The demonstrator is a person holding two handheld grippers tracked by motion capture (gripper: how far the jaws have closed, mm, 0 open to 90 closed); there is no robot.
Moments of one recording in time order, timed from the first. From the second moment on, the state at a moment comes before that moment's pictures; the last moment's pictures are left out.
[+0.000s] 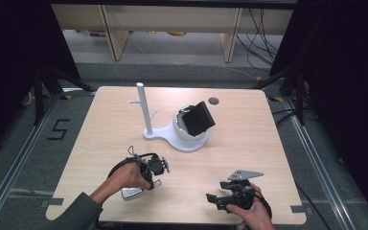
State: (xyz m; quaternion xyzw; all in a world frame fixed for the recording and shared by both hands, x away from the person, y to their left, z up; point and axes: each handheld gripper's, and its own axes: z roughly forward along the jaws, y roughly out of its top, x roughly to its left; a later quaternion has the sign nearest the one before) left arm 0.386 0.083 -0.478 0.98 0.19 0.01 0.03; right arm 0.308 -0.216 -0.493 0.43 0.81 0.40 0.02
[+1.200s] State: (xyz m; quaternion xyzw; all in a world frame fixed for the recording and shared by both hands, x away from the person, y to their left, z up) left arm 0.388 0.105 -0.447 0.98 0.20 0.02 0.06; right arm 0.308 -0.216 -0.494 0.44 0.81 0.40 0.02
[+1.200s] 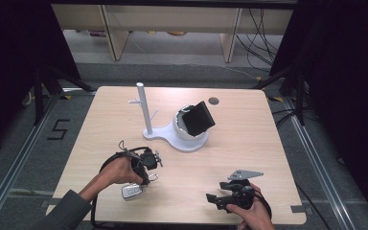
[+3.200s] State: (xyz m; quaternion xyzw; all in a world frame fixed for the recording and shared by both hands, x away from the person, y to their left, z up) left arm 0.471 0.184 -0.281 0.92 0.35 0.10 0.13; right arm 0.310 -0.217 -0.497 0.44 0.80 0.40 0.00
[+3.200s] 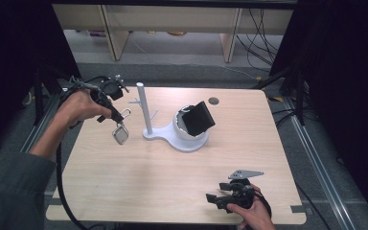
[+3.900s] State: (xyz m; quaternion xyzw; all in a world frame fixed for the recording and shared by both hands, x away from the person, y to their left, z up) left arm 0.506 0.180 -0.284 0.91 0.38 0.10 0.14; right arm 0.309 -0.216 -0.497 0.44 0.80 0.40 -0.01
